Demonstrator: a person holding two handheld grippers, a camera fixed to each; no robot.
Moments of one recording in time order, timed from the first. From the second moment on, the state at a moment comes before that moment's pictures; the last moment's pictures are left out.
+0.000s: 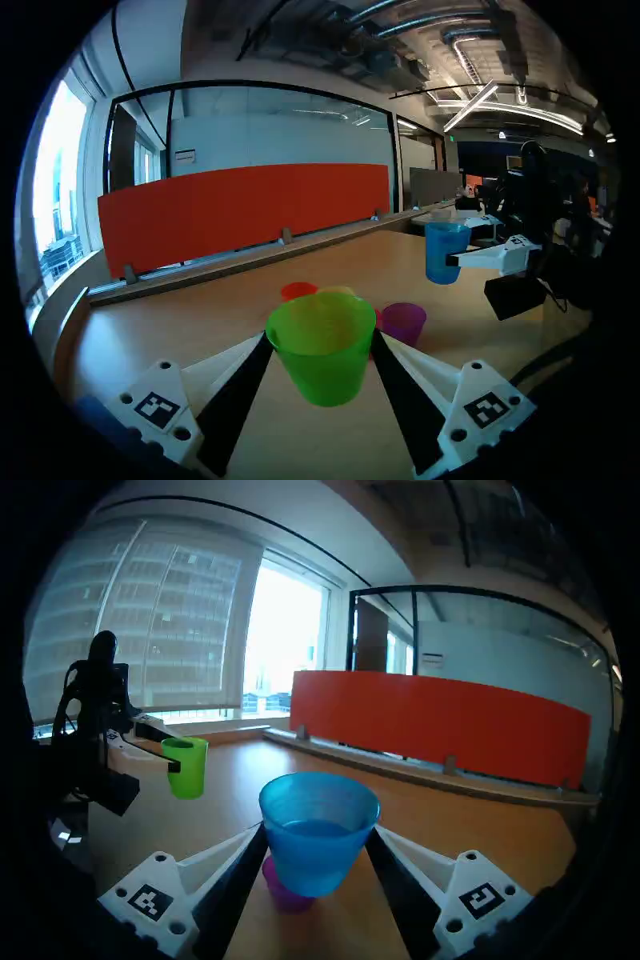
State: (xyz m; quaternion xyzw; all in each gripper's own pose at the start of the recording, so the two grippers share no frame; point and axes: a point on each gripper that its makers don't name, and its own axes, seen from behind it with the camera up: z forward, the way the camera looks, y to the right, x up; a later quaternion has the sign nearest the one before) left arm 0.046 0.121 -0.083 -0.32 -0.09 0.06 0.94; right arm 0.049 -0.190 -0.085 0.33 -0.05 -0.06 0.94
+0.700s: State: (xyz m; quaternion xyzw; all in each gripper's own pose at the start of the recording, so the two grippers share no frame) left arm 0.042 0.131 -0.085 -0.33 -0.09 0.05 0.94; right arm 0.063 -0.201 -0.083 0.34 -0.03 -0.07 0.94
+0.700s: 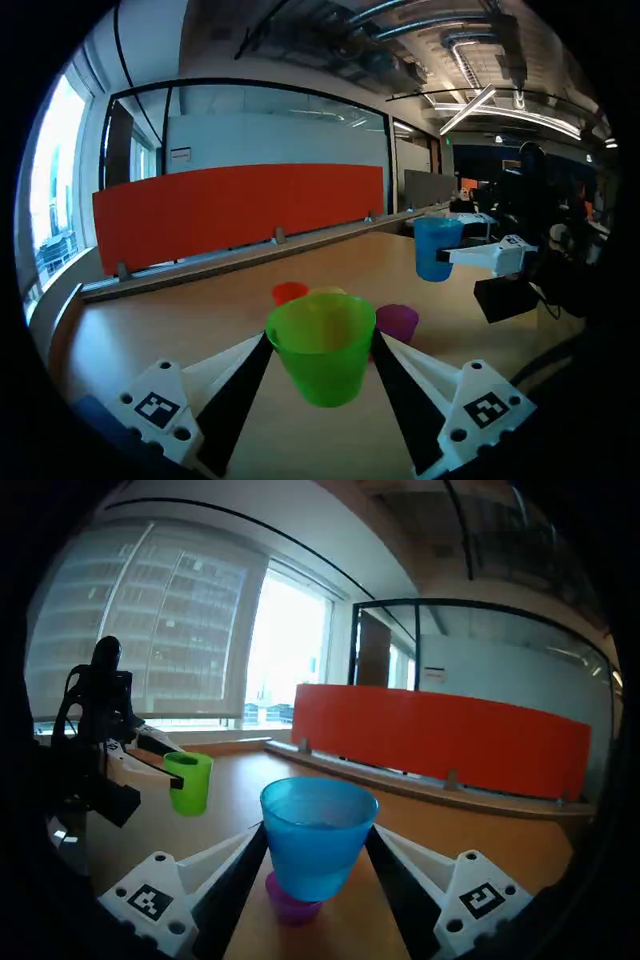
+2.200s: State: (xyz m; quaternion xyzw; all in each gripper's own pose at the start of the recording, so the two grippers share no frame) left arm 0.040 0.168 -0.099 -0.38 -0.08 0.06 0.92; right arm 0.075 -0.262 -0.080 0.43 -0.02 -0.22 0.88
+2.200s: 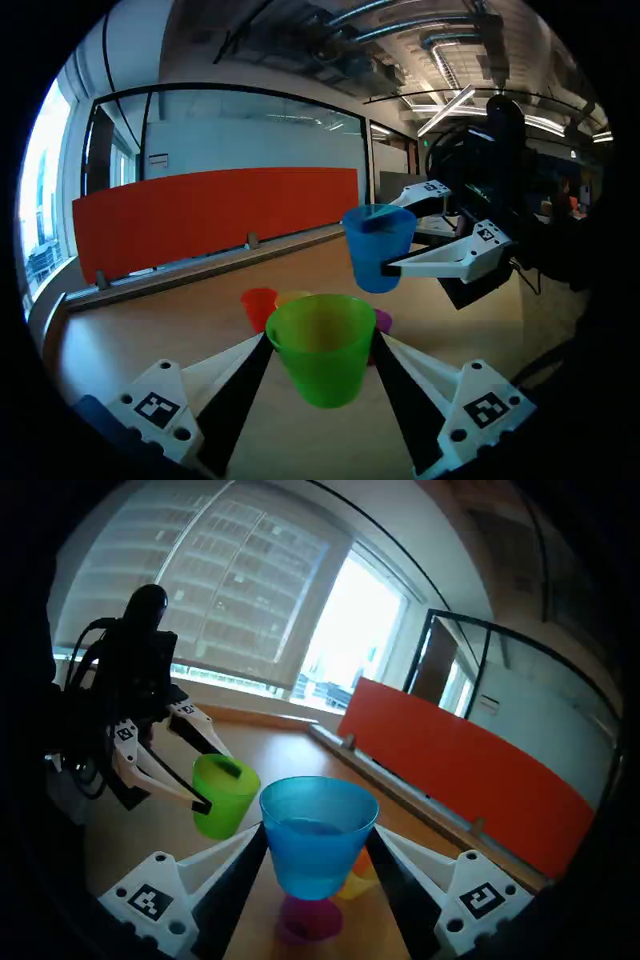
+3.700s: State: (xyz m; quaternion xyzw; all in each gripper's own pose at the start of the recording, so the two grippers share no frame) left arm 0.037 0.185 -0.098 -0.40 -0.07 0.06 0.91; right arm 0.092 -0.304 -0.046 0.43 0.06 -0.41 0.80
